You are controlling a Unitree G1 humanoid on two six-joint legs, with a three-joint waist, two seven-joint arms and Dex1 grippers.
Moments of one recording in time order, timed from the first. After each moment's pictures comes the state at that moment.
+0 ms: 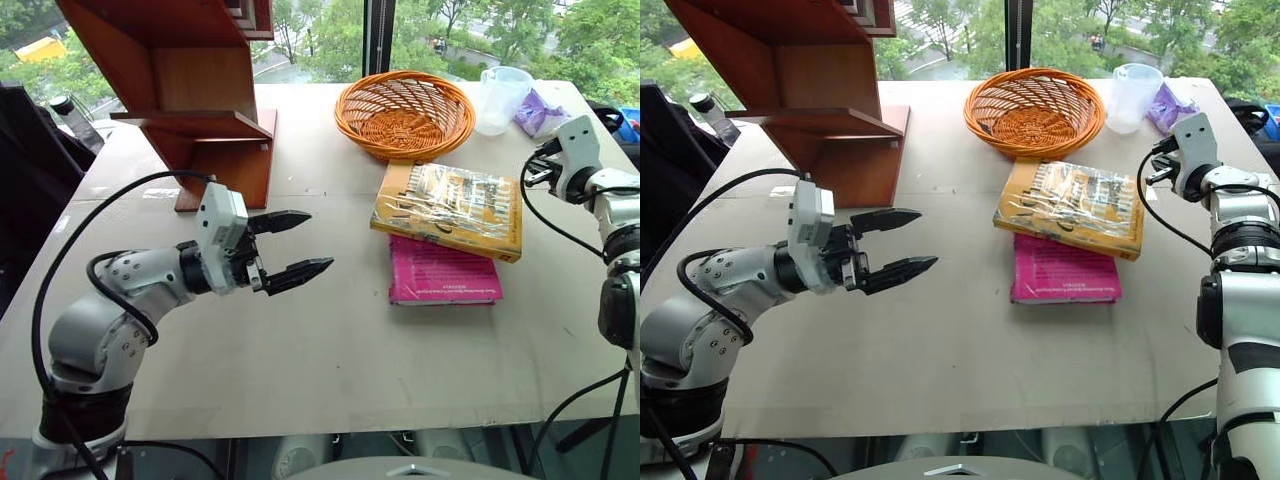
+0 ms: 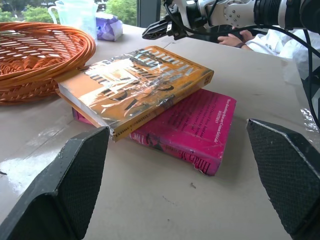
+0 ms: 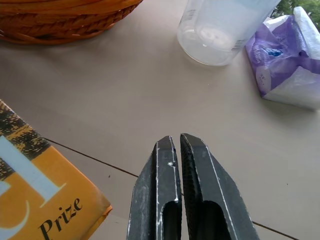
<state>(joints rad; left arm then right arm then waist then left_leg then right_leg) -0.20 0.74 0.20 -0.49 -0.75 0.61 -0.92 -1.16 -0.67 -0.03 1.31 -0.06 -0.01 0.66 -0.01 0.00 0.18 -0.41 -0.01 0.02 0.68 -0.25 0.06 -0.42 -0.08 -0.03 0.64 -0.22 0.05</state>
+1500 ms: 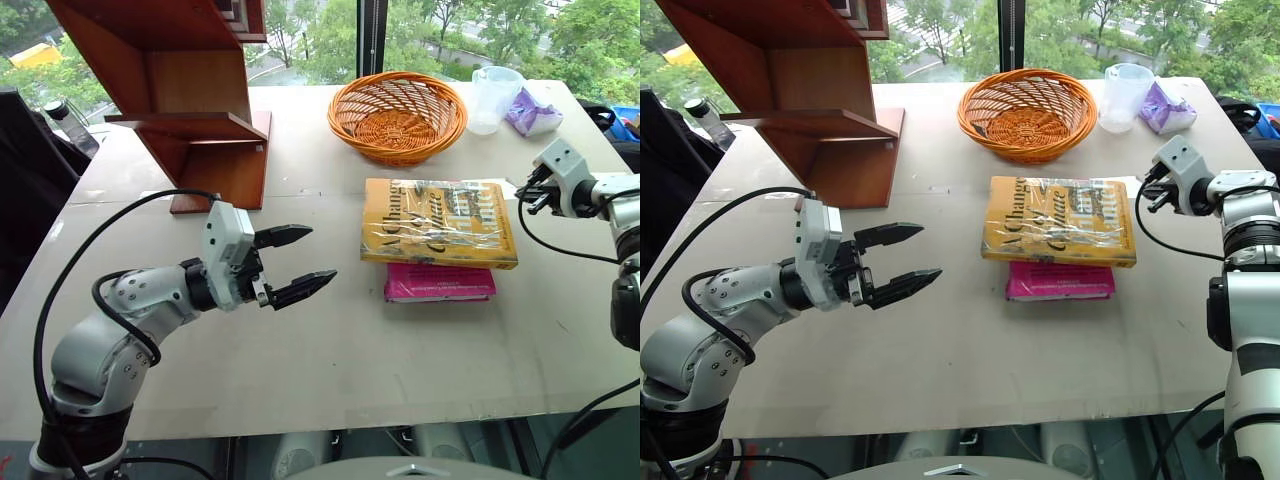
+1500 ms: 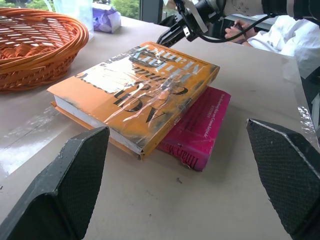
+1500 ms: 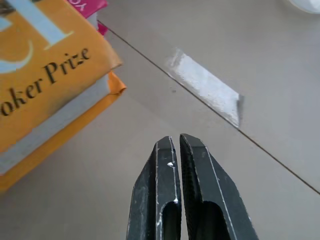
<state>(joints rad) -0.13 0.73 0.18 -0.55 -0.75 0.60 -0.86 -1.11 -0.70 0.05 1.29 -0.17 0.00 0.98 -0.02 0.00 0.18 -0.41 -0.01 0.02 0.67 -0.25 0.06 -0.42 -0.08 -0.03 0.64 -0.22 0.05</state>
